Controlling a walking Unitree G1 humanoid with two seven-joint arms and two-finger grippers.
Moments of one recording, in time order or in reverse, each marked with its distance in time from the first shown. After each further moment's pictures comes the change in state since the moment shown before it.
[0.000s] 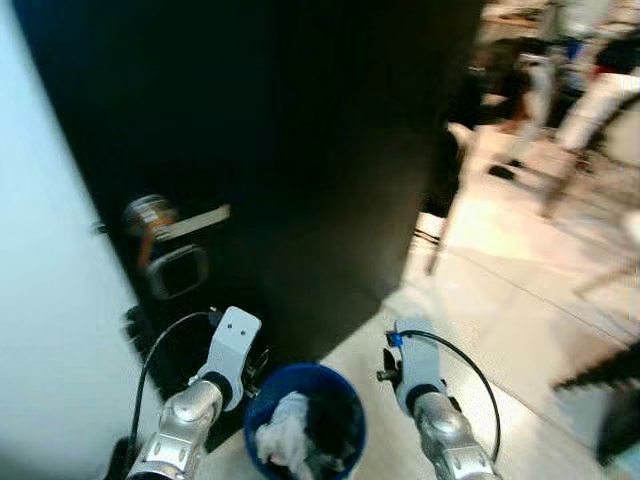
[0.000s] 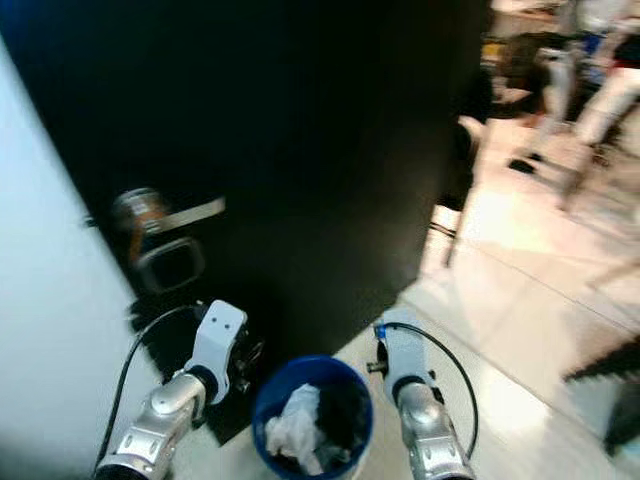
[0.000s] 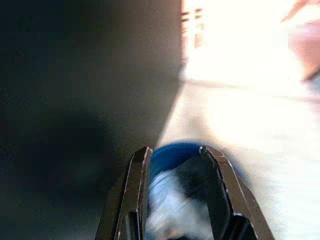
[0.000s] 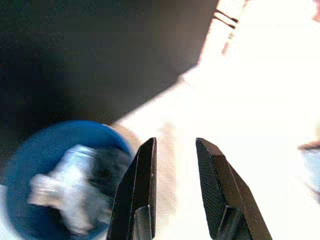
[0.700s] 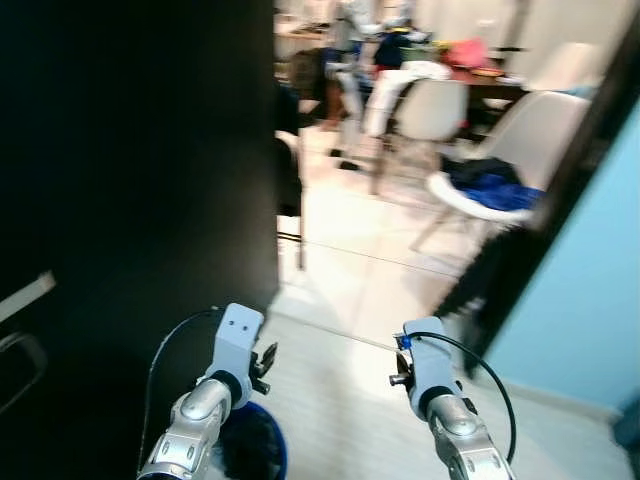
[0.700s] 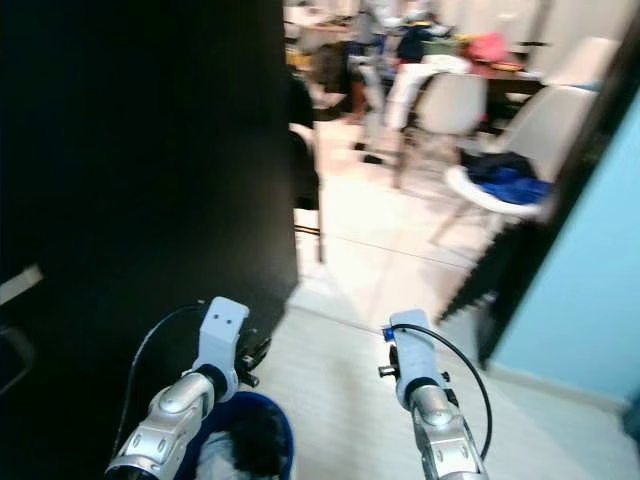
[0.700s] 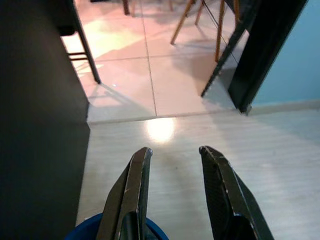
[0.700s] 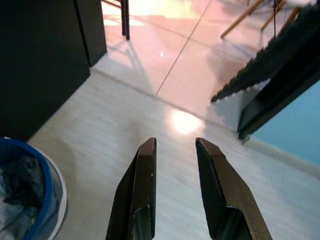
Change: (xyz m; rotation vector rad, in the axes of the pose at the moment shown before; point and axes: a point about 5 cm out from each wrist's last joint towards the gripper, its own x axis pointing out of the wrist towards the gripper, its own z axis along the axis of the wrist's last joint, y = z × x) left arm 0.001 0.002 0.002 -0.103 -0.010 0.036; right arm -0.004 -0.004 0.012 -0.050 0.003 0.010
